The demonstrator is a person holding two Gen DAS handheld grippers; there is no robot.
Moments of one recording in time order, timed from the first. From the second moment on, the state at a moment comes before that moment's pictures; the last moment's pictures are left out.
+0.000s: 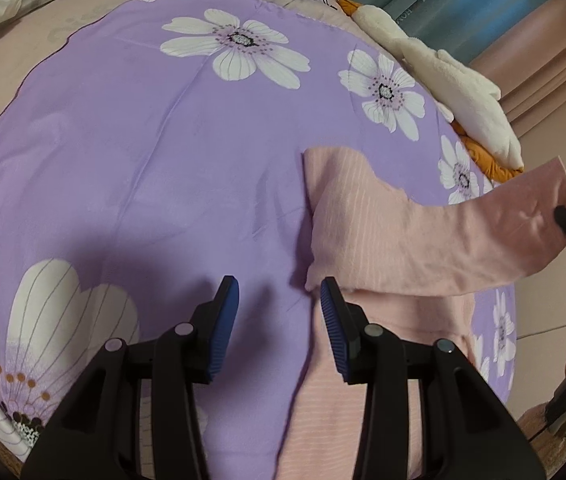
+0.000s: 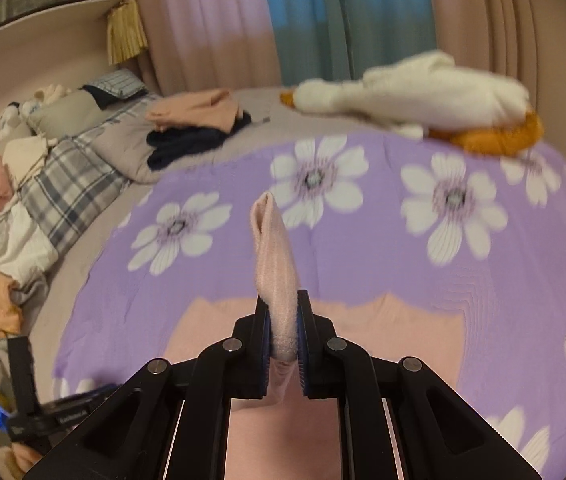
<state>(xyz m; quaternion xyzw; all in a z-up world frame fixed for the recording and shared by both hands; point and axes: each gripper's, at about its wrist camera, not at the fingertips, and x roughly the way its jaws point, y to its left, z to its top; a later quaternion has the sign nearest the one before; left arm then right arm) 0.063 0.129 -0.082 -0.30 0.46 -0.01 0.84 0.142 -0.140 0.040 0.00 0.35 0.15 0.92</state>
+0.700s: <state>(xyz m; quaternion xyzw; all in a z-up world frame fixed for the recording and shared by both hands) 0.136 0.087 -0.073 -0.24 0.48 -0.05 0.84 0.182 -0.192 0.029 0.00 0.37 0.07 0.93</state>
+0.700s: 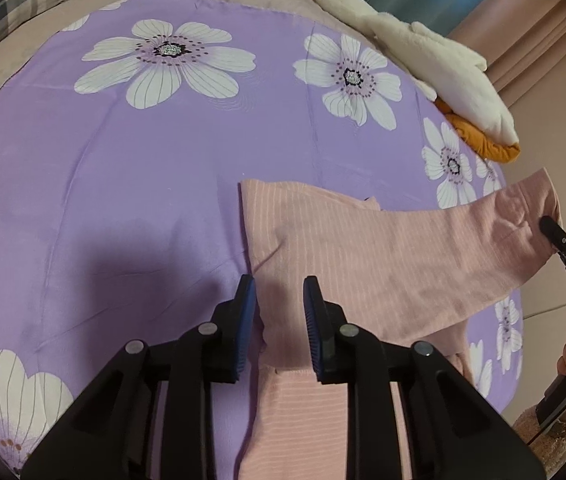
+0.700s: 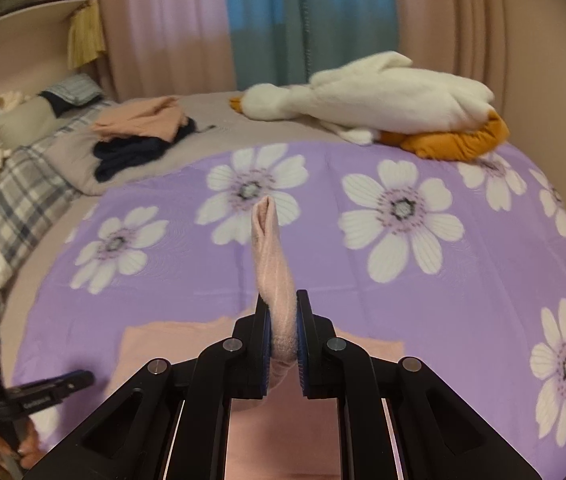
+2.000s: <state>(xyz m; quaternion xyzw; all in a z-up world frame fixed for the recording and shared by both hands) 0.154 0.063 -0.125 -0.20 0.53 -0.04 0.82 0.165 -0.293 -0.104 0.14 0.50 0.01 0.85</state>
